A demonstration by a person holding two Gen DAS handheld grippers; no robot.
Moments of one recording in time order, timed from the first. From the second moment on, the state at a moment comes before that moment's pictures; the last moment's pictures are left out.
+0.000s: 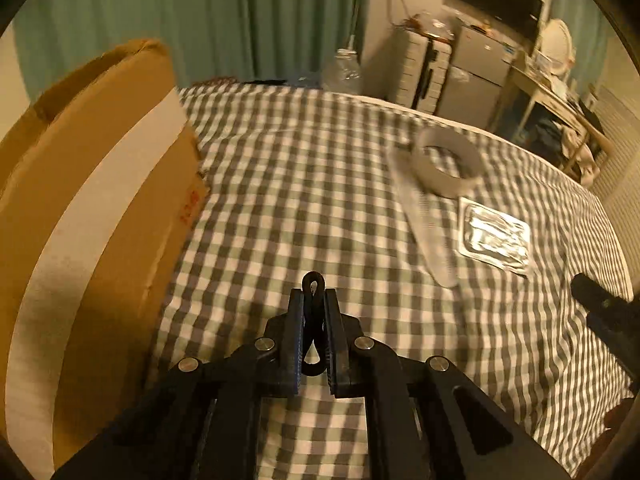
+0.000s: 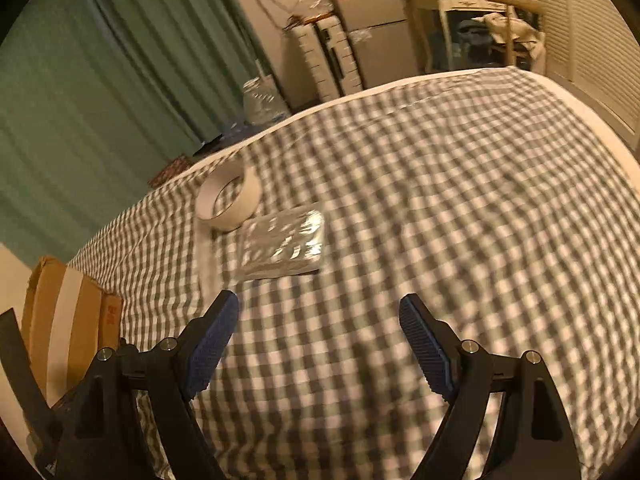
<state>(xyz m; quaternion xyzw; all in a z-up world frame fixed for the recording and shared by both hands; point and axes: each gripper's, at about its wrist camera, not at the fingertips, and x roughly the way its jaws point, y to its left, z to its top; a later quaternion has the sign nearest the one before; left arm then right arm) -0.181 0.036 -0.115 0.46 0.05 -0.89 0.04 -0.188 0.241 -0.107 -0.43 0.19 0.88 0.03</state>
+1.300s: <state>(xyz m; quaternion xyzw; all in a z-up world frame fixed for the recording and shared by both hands) -0.182 0.014 -0.141 0.50 0.08 -0.86 0.04 -0.211 0.160 -0.105 -0.42 0.04 0.90 -0.08</state>
